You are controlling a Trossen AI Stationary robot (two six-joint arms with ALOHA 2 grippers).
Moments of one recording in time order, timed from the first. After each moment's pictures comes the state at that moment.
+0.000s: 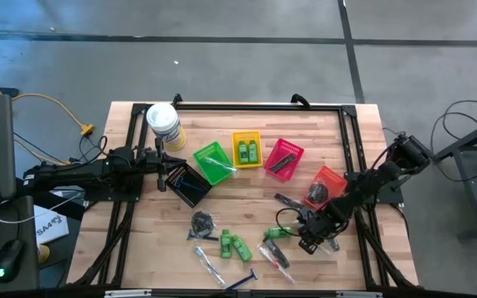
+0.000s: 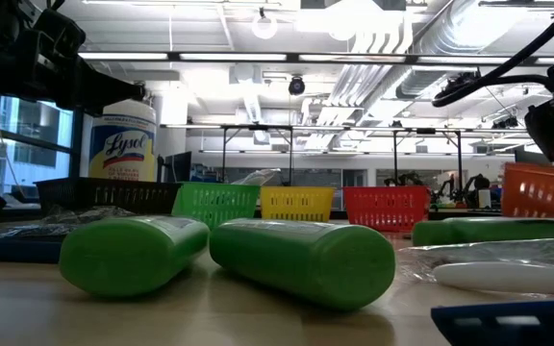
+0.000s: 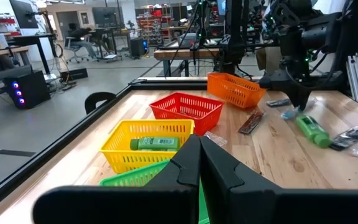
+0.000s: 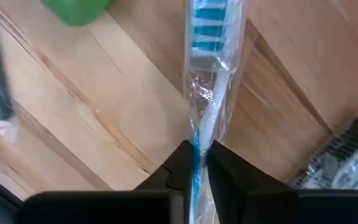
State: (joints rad) left arm 0.14 0.15 0.06 0.11 -0.04 0.05; right arm 0.63 1.59 0.71 -0.49 -0.13 1.38
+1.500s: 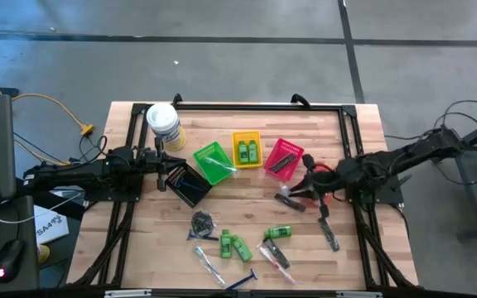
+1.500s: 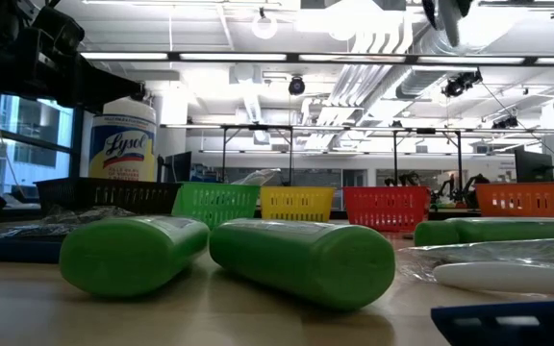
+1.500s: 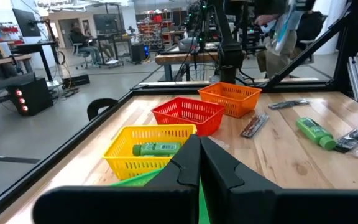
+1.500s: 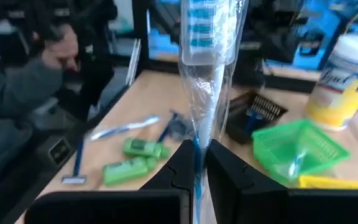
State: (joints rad) left arm 0.14 0.15 0.06 0.13 -0.04 0.08; right arm 0.31 0.88 0.66 -0.05 0.08 0.00
